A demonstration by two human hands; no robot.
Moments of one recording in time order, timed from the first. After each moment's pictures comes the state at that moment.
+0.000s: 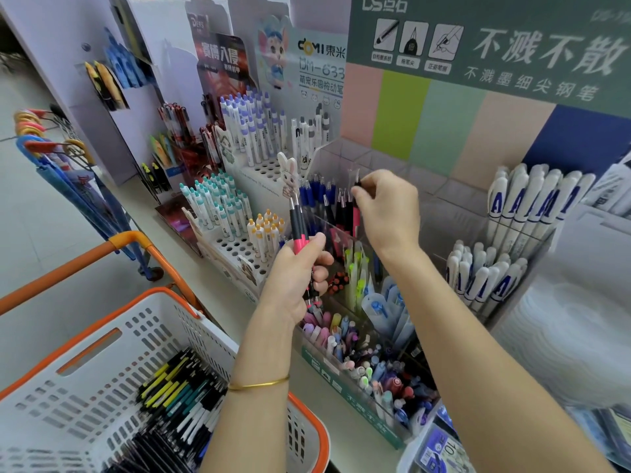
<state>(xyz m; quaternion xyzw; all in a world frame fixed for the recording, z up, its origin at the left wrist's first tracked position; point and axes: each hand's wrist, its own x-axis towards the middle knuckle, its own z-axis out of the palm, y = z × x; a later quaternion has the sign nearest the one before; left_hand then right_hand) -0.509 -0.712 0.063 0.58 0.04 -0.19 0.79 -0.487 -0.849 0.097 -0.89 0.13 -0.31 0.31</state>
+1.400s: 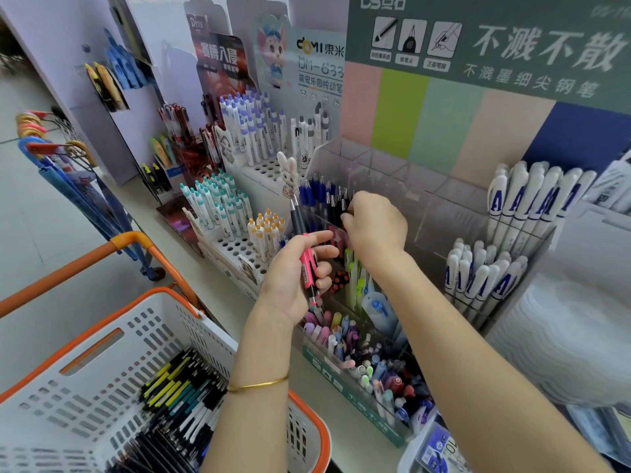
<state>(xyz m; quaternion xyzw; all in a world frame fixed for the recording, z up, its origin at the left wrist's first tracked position) -0.508 -0.710 0.063 0.47 0.02 -0.24 0.85 -0.484 -0.837 0.085 -0.97 0.14 -0.18 0.13</state>
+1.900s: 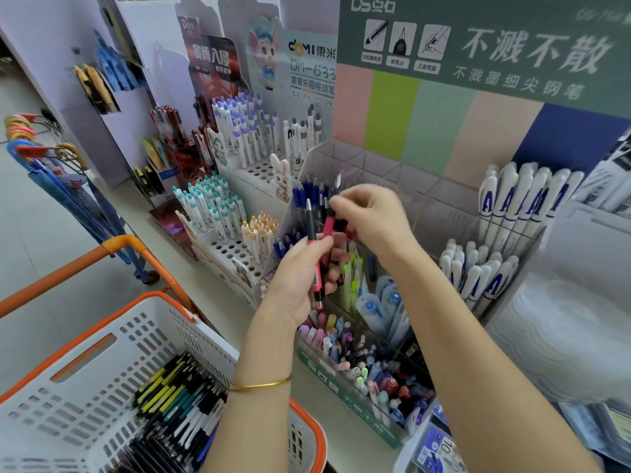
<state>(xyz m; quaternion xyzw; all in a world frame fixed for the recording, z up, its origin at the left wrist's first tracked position) -0.511 -0.723 0.064 0.57 -0.04 -0.24 0.78 -0.509 -0.845 0.110 -0.82 0.07 -0.16 0.54</state>
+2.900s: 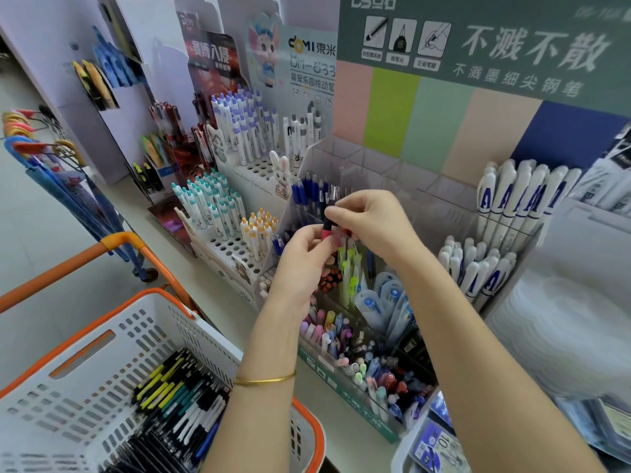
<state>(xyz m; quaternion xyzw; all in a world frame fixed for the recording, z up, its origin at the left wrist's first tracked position) -0.508 -0.728 0.054 0.70 -0.06 -0.12 0.70 -0.514 -0.850 0.110 -0.88 0.05 -0.12 0.46</state>
